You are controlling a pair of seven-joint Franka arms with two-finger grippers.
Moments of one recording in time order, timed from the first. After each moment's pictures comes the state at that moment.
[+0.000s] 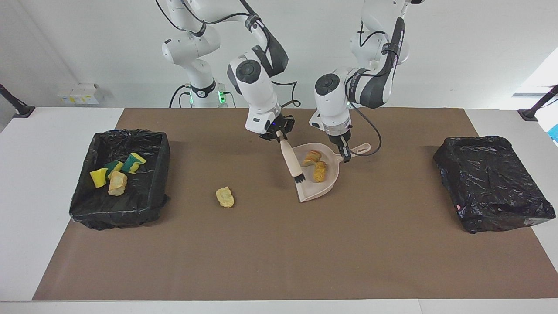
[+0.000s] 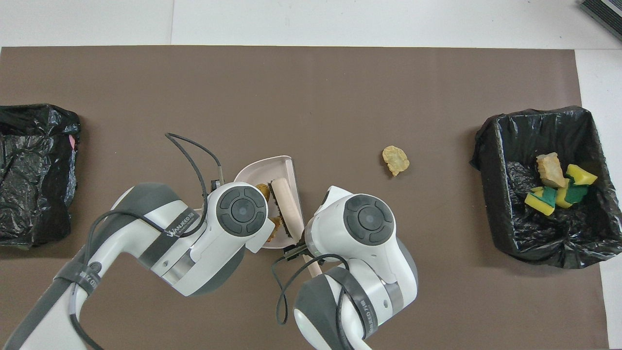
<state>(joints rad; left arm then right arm) -0.49 0.10 -0.10 -2.11 0.36 2.06 0.69 0.52 0.07 0.01 -2.07 0.35 2.13 0.09</state>
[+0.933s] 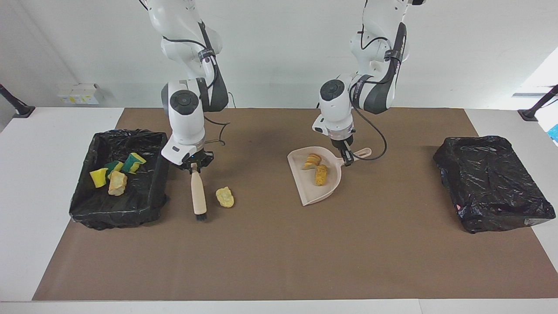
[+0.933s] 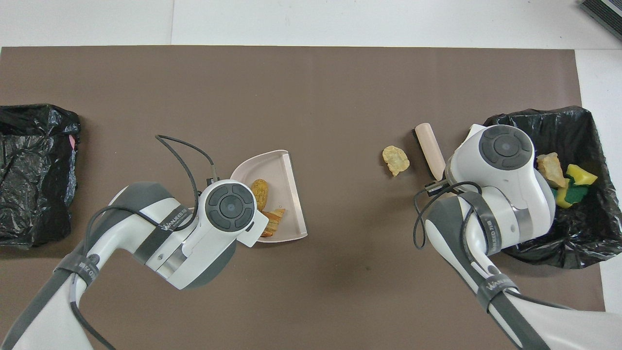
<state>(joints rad) -0.47 0.11 -0.10 -2.14 0.36 2.12 0.66 0.18 0.16 0.00 -2.07 -0.19 2.14 -0.04</state>
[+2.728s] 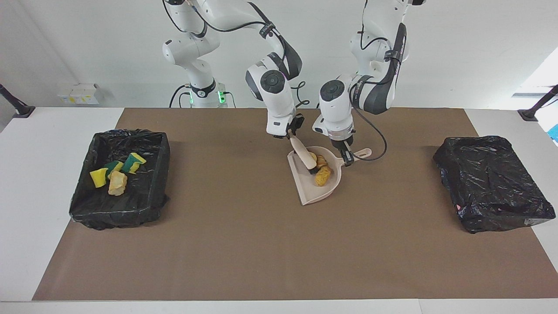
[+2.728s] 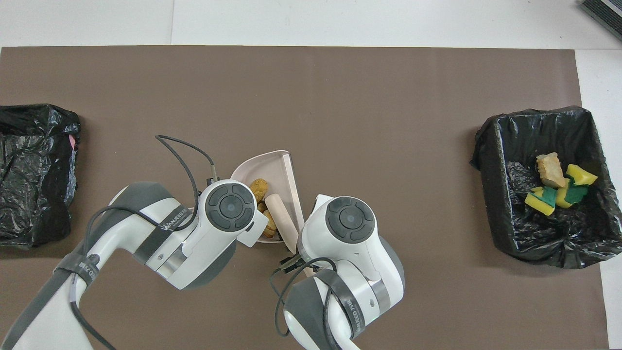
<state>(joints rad) -0.47 0.11 -0.10 -2.14 0.36 2.12 0.66 0.65 0.17 0.03 -2.06 0.36 2.14 0.02</state>
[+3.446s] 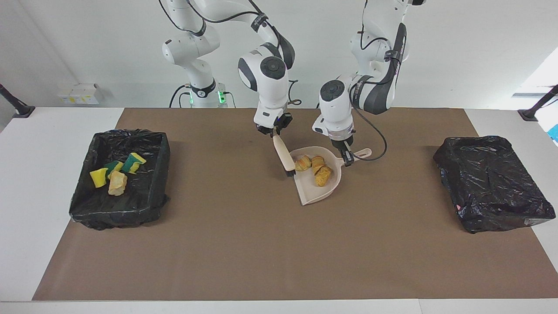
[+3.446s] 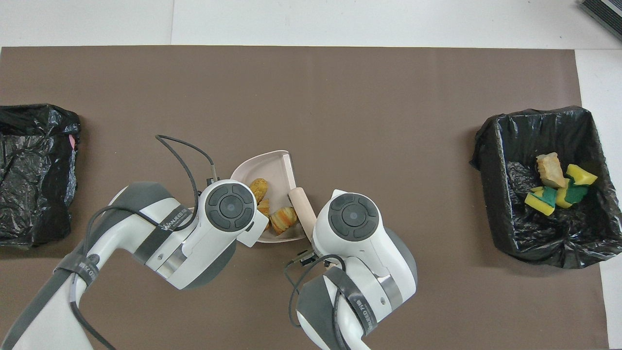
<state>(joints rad) -0.47 0.11 -0.10 -2.14 0.36 2.12 0.66 0.63 0.06 0.03 -2.07 0.09 2.00 0.28</state>
